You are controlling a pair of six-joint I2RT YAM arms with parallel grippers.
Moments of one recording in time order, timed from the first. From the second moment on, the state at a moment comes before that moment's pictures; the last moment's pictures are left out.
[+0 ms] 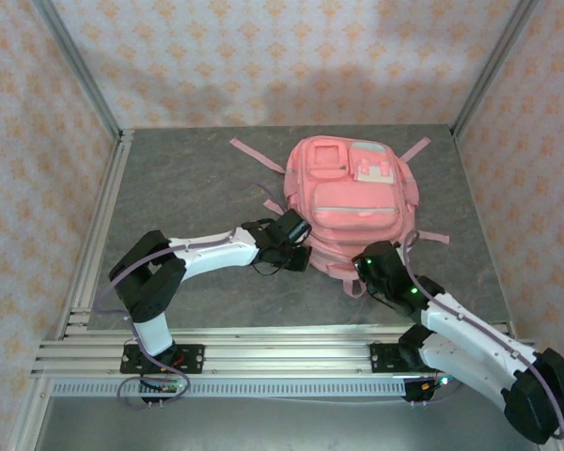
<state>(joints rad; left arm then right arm) -0.83 1.77 1.14 -0.43 0.14 -0.62 0.56 0.77 0.39 -0.39 0.18 1.47</state>
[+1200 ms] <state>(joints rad) -0.93 1.94 1.36 -0.48 0.14 -0.62 0.51 0.74 0.30 -0.24 -0.02 1.70</state>
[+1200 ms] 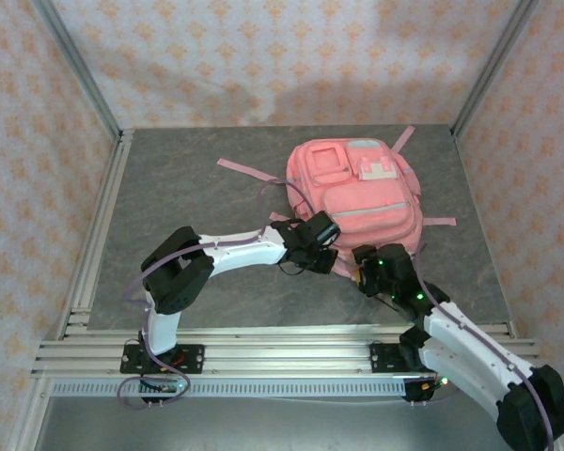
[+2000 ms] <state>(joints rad) -0.94 1.94 1.35 -0.48 0.13 -0.61 0.53 0.81 0.34 -0.27 0.08 1.62</state>
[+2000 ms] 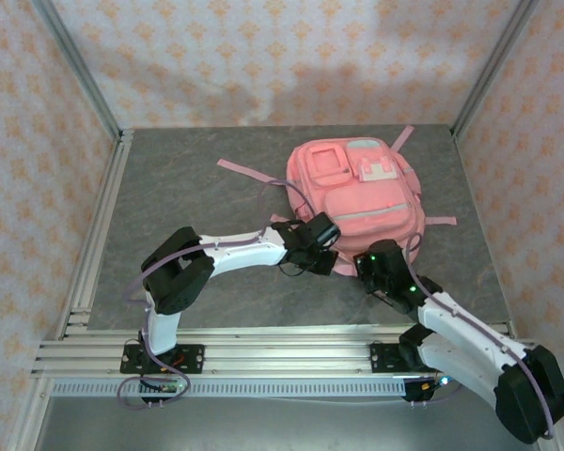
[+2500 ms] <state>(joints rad) -0.95 1.94 1.35 -0.51 0.11 -0.55 0.50 0.72 0.36 -0.46 0.09 1.43</state>
